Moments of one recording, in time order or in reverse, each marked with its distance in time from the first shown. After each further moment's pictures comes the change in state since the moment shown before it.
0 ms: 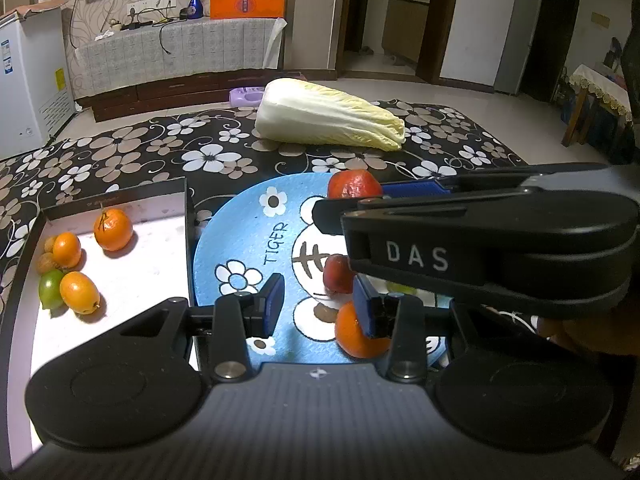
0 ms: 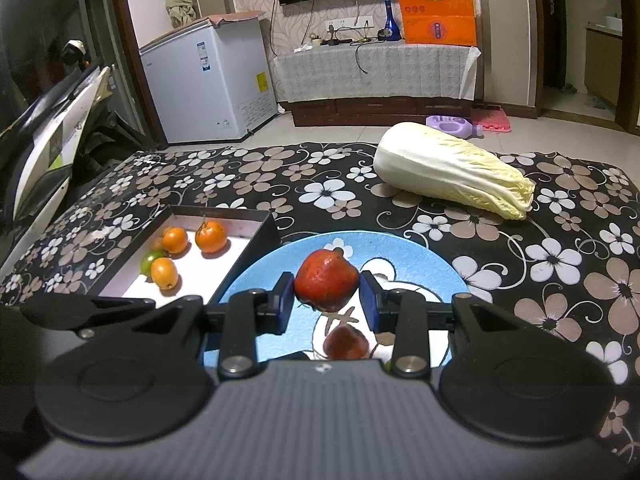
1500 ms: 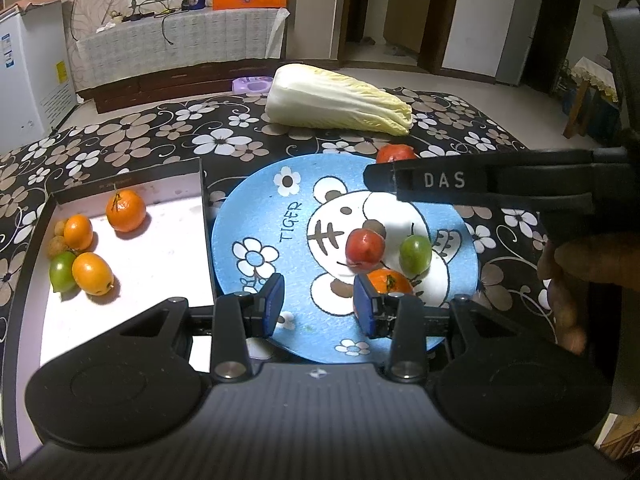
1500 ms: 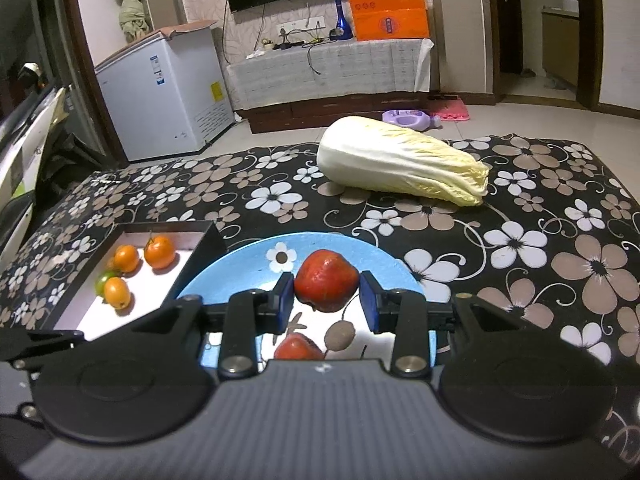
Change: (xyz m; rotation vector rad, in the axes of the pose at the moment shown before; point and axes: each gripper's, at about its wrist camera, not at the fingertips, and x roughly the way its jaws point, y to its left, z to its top) left arm -0.005 0.012 -0.011 0.001 0.031 0.005; right arm 0.011 -0.028 -0.004 0.092 -0.013 -0.104
